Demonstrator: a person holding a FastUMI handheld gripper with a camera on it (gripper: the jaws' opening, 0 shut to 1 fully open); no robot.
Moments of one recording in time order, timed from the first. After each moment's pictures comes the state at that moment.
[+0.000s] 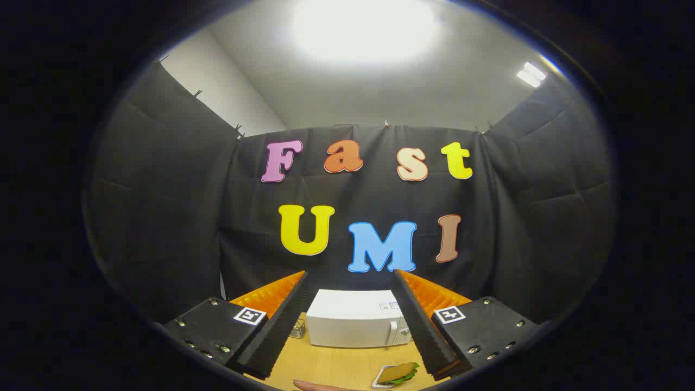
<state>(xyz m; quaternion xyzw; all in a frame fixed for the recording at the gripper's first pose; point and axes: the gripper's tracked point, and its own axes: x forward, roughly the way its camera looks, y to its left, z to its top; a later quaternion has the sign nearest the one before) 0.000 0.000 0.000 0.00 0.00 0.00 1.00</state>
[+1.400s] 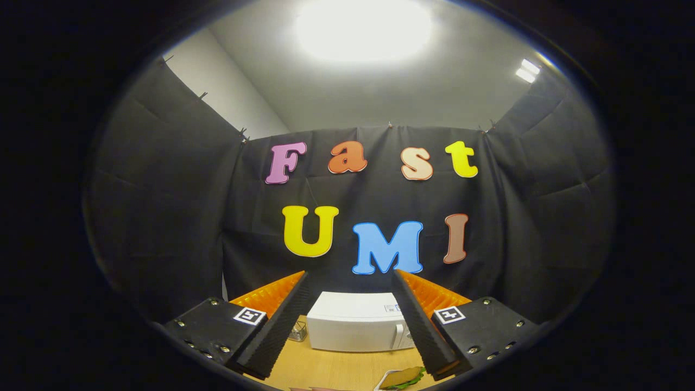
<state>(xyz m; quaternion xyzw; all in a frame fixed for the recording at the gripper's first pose) 0.023 -0.003 -0.052 0.01 -0.01 0.03 1.00</state>
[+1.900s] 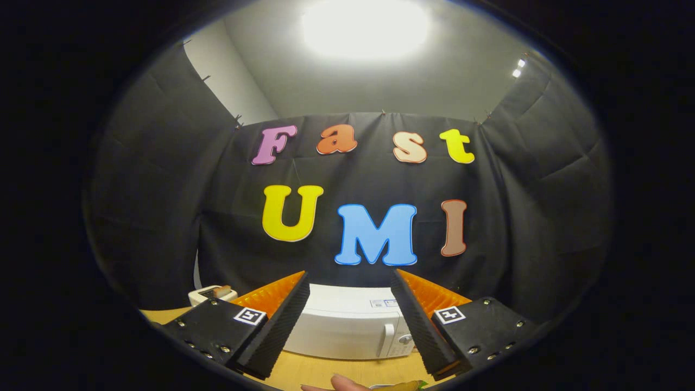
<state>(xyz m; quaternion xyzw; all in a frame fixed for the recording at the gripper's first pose) 0.132 -0.063 -0.209 -0.02 -0.03 -0.01 1.00</state>
